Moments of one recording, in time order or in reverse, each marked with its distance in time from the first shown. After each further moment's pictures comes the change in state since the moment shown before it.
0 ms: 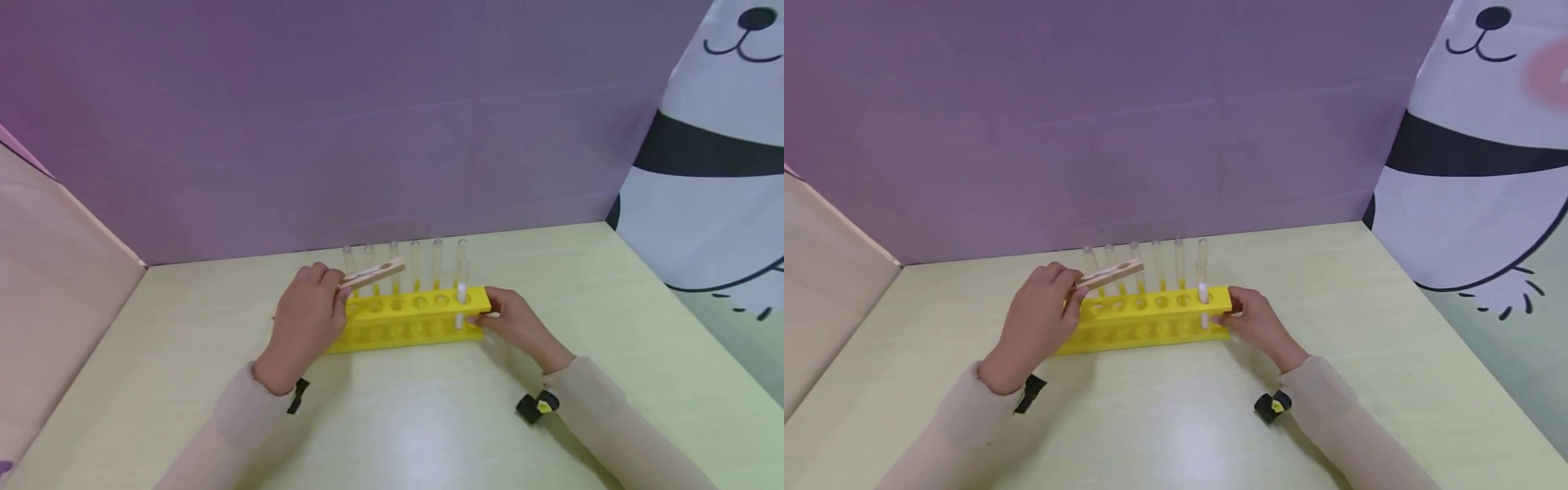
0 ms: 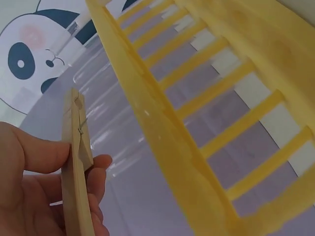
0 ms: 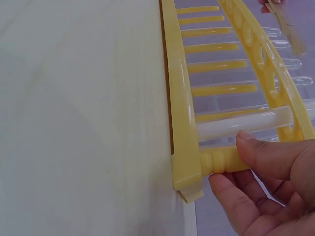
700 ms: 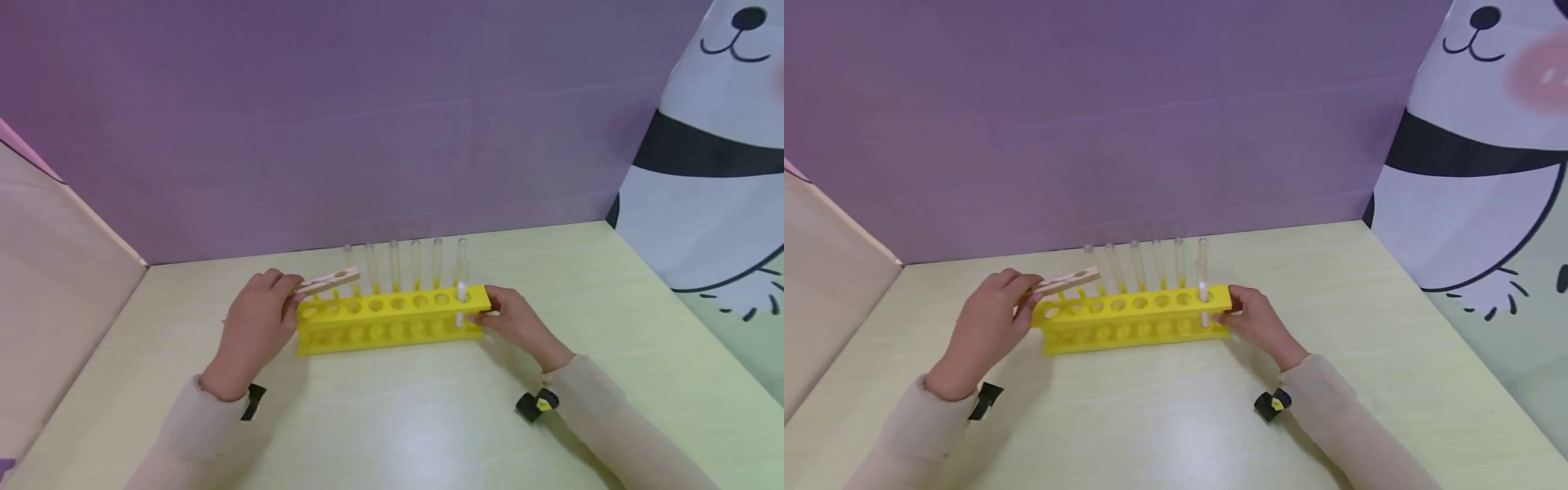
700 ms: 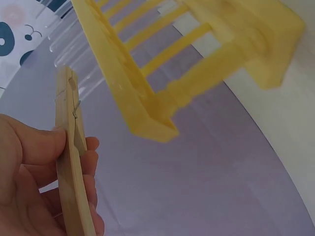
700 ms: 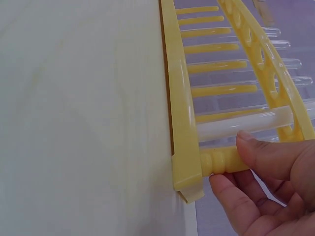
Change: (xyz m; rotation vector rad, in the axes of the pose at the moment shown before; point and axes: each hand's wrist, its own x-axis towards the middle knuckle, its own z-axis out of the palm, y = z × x) left_hand -0.023 -0.050 -0.016 -0.006 0.023 -0.024; right_hand 0.003 0.002 -0.001 -0.027 0.000 0.002
